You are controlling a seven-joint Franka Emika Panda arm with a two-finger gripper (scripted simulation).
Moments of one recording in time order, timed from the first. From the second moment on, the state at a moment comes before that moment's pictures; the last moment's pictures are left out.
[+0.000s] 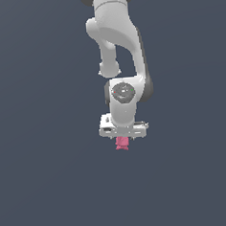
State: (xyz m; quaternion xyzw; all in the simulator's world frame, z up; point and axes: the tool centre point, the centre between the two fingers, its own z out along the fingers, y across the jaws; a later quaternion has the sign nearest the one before) arm 0.031 0.035 0.075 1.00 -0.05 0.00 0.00
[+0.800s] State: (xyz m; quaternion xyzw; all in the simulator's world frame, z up) arm 0.032 0.035 0.041 1.00 -0.06 0.00 0.00
